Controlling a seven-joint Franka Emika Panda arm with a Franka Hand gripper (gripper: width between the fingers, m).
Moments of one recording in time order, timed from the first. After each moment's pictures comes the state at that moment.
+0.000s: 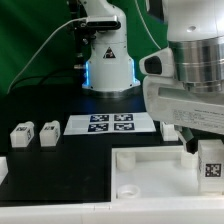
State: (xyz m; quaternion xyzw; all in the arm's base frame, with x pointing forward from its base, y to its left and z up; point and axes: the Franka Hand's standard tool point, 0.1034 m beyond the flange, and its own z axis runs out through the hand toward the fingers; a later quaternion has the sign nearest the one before) arm 0.630 0.124 0.074 -0.93 0.37 0.02 0.07
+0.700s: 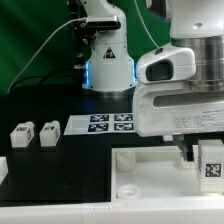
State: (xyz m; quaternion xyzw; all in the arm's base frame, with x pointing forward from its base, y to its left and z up) arm 0.634 0.122 0.076 -0.99 0.09 0.00 0.06
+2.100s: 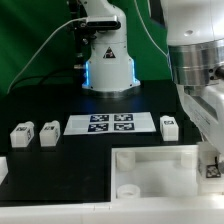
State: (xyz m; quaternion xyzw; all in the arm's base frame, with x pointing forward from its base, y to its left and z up) arm 0.631 0.128 0.069 -0.74 0.67 0.04 0.07
